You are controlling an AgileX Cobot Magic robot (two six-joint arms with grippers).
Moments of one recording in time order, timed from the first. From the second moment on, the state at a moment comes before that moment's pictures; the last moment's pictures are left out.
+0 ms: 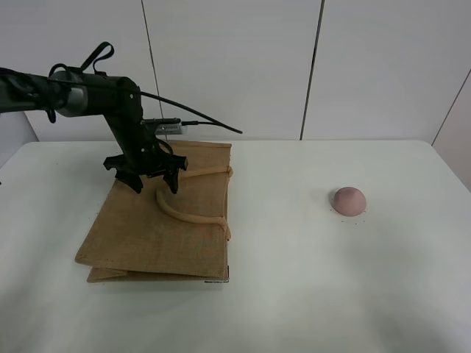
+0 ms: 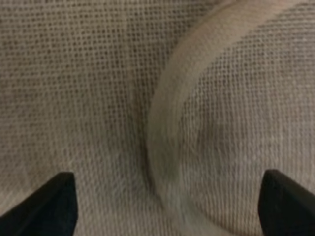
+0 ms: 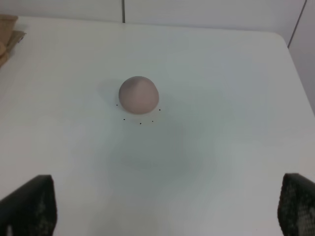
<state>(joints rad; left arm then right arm) -0.28 2.20 -1.67 -0.01 0.83 -0.19 0.03 0.00 -0.49 0.02 1.03 -0.01</state>
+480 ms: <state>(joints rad) -0.28 2.28 -1.67 -0.01 0.74 -0.19 0.03 0.00 -0.49 0.02 1.03 -0.01</state>
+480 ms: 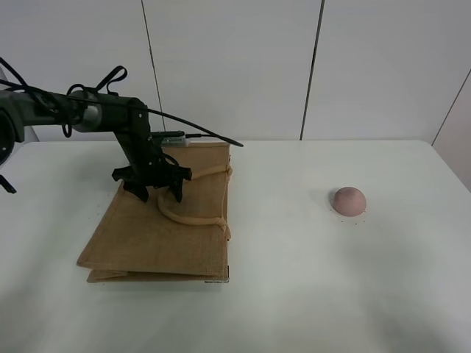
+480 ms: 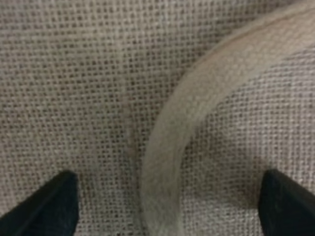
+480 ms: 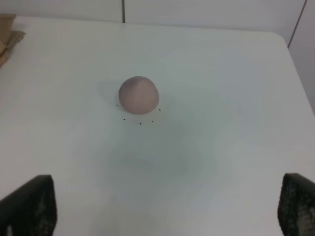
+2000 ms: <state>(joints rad) -0.28 1.99 -2.15 -0.06 1.17 -0.12 0.03 0.00 -0.49 0.02 1.03 -0.01</state>
